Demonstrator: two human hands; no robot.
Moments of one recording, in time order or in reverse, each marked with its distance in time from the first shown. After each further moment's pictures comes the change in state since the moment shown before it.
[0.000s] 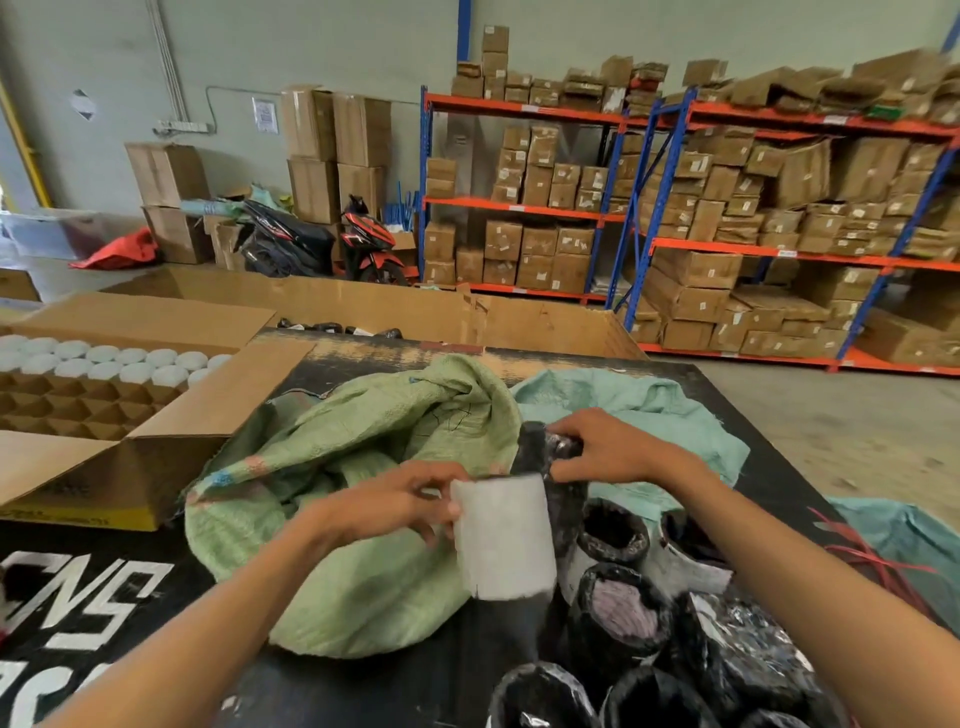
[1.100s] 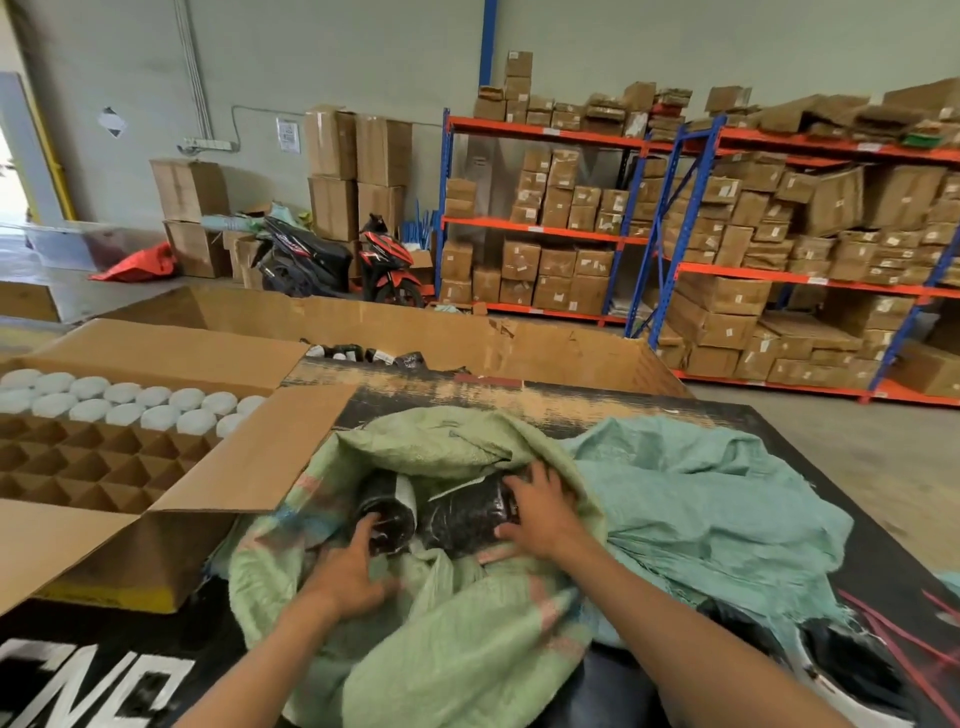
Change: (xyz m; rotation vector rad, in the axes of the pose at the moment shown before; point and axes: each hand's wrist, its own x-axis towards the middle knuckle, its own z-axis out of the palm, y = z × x) left_hand 0.012 -0.178 -0.103 0.451 0.442 -0.693; right_hand 0.187 -0.002 0.138 -0.212 0.045 0.409
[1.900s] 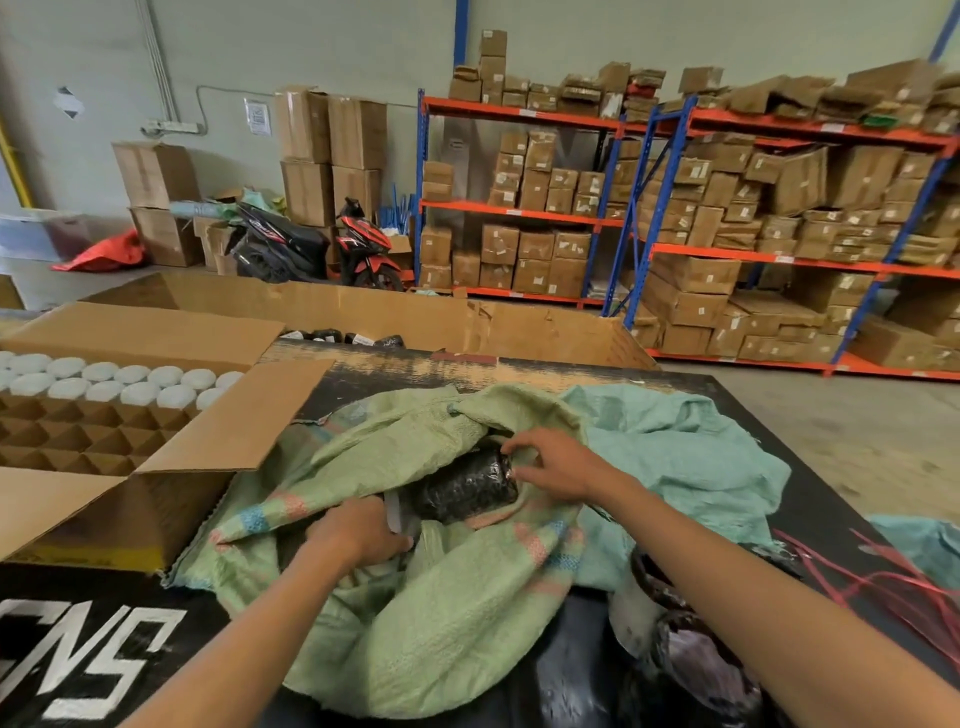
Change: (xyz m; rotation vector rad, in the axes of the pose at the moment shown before) left_hand -0.049 0.060 -0.012 0.285 -0.015 0.098; right_hand -0.063 0.037 -0.072 0.158 -0.025 -0.233
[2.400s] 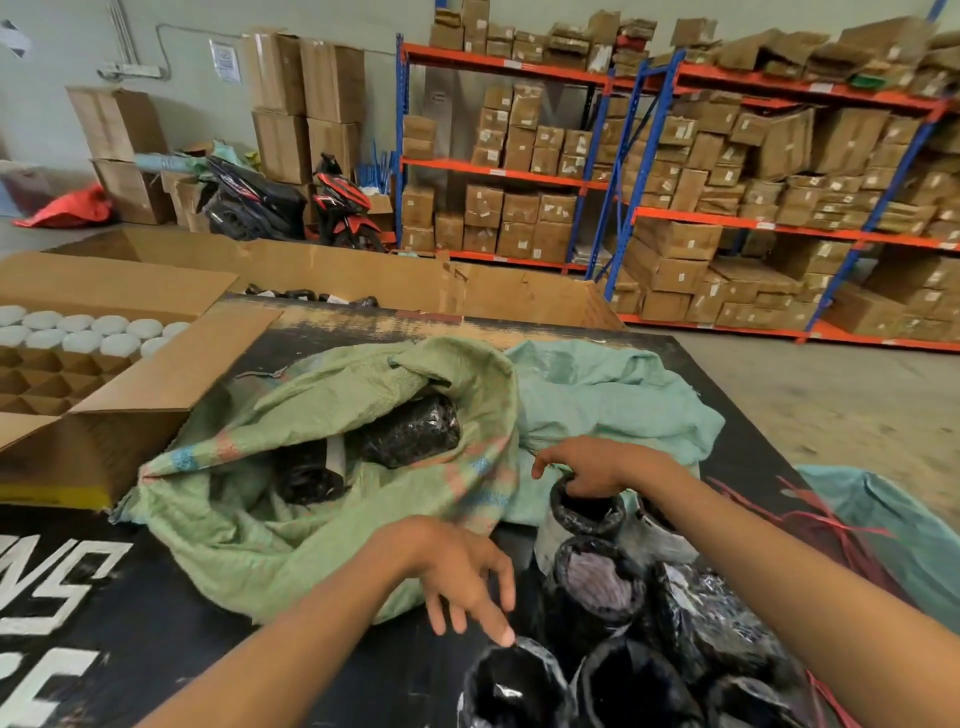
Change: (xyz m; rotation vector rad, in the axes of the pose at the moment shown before) left_hand -0.101 0.169 0.031 -0.223 -0.869 0.366; right_hand -0.101 0.074 -0.029 -0.314 -0.462 0.086
